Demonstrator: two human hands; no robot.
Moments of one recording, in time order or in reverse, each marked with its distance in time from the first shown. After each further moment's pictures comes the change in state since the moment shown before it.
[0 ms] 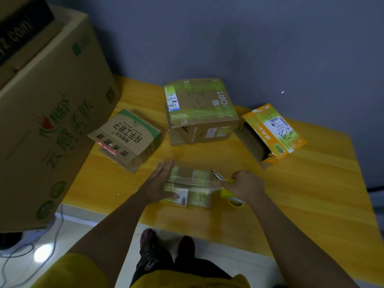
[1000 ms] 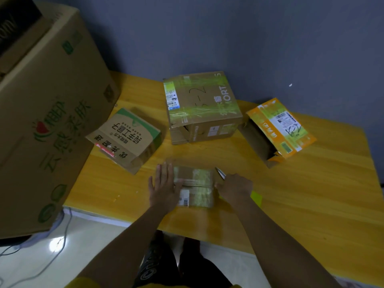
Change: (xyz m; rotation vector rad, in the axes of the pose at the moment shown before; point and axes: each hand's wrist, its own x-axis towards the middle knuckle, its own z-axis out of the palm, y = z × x) left_hand 0.000 0.035 0.044 0.268 0.236 -0.304; right_hand 0.021 -0.032 0.022 -0.176 -0.067 0.104
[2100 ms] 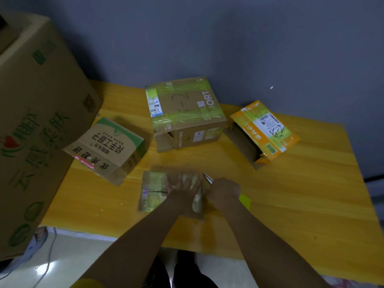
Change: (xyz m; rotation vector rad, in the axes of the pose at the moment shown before) left_hand 0.029 0.077 0.008 0.453 -0.390 0.350; right_hand 0.002 0.005 -0.006 0.045 -0.007 -0.023
